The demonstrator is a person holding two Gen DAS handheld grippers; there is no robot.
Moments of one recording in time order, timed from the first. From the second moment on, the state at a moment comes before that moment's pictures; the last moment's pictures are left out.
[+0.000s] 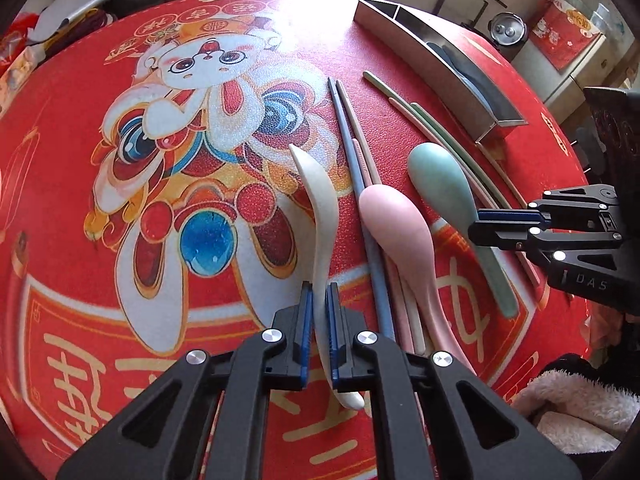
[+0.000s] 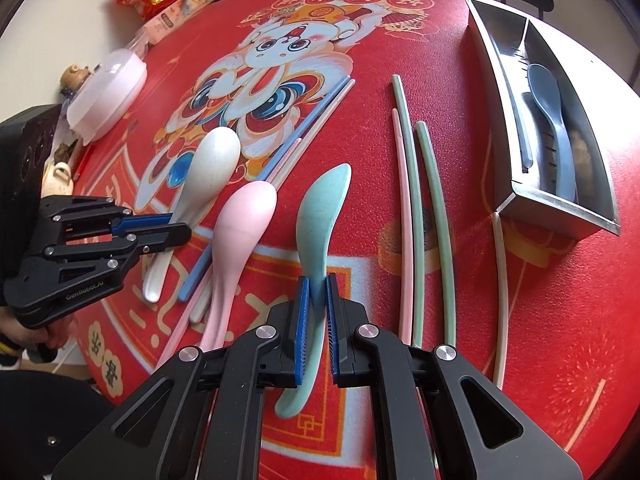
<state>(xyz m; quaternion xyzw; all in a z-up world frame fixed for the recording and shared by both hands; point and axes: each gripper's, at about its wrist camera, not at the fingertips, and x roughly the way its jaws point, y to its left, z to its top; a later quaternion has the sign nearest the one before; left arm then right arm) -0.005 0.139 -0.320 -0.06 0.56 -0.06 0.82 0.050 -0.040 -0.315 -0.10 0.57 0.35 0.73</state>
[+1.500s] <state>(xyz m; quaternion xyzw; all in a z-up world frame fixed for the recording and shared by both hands) 0.160 0.090 -0.238 -0.17 0.49 -0.12 0.84 0.183 -0.124 -0.257 -0.06 0.54 0.27 0.80</state>
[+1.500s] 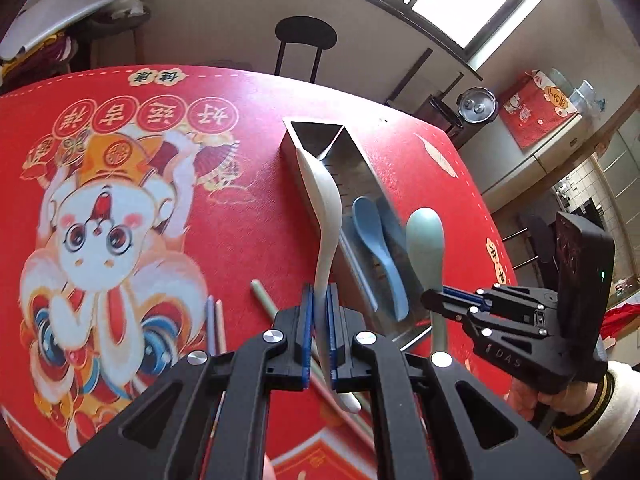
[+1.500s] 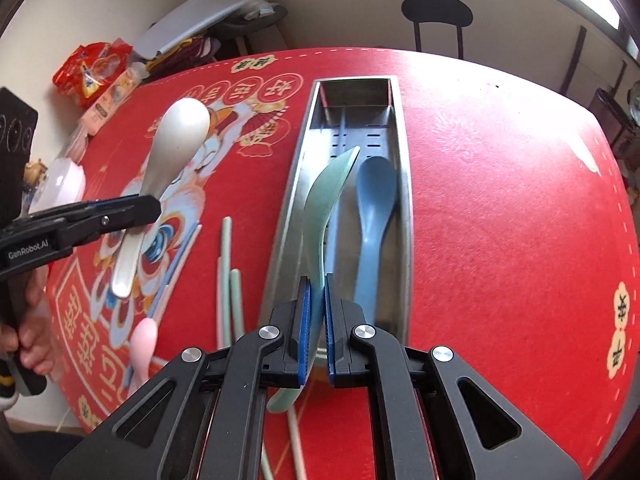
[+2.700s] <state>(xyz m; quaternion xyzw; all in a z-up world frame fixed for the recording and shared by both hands) 0.247 0.092 -0.225 -0.17 0.49 -0.06 0.85 0.215 -0.133 -0.251 -0.04 0.54 0.23 0.81</state>
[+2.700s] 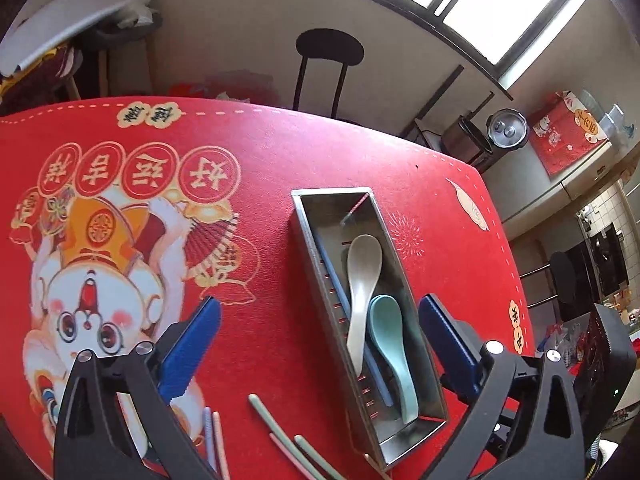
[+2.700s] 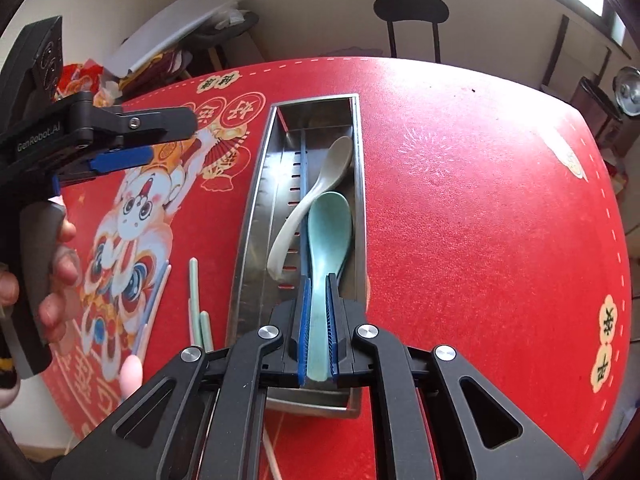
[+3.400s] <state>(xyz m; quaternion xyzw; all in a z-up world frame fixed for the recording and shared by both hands) 0.036 0.160 -0.294 -0.08 0.57 0.03 0.82 0.086 -0.128 -0.289 -0.01 0.57 0.26 0.78</state>
